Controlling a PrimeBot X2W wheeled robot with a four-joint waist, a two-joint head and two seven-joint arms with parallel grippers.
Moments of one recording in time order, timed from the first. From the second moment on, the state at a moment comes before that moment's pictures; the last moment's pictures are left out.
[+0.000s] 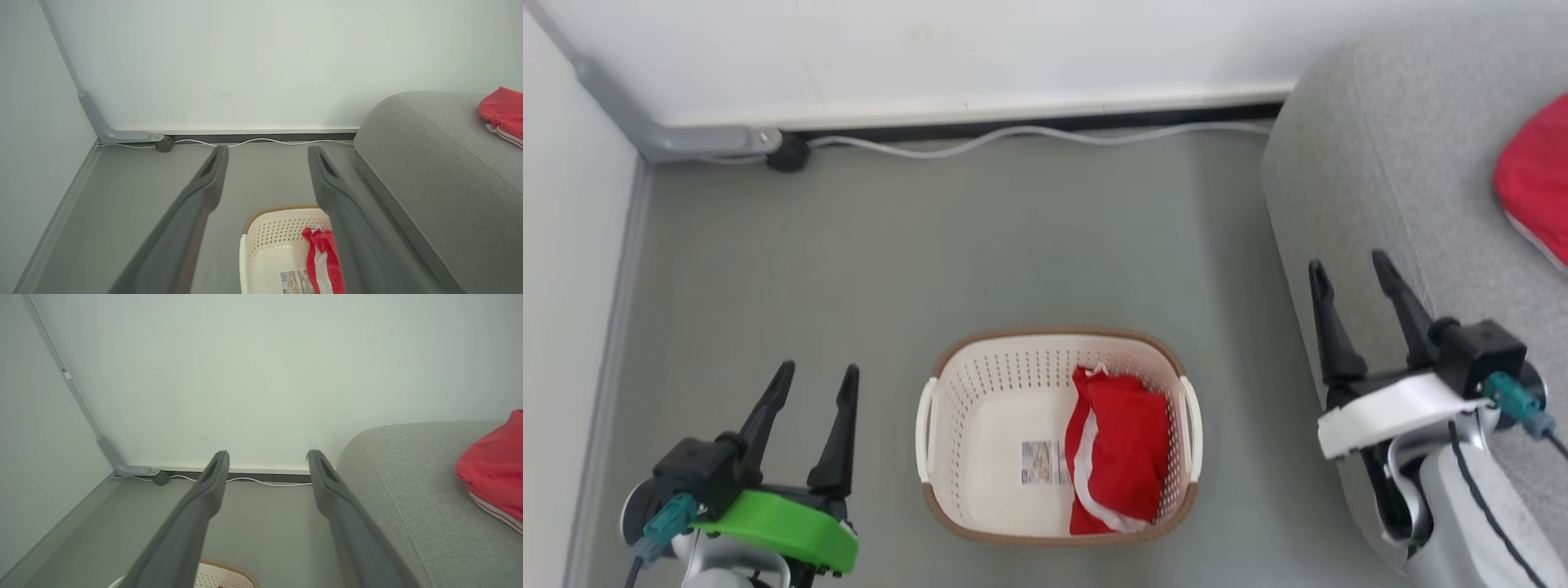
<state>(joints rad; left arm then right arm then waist) -0.04 0.26 -0.38 0.04 -0.53 0.02 -0.24 -0.13 -0.12 0.14 0.18 0.17 0.05 -0.25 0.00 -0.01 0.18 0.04</state>
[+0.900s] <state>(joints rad) 0.07 0.28 -0.33 -0.01 -0.54 0.03 -0.25 0.03 -0.09 0.16 0.12 0.16 0.02 -0.25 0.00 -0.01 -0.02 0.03</state>
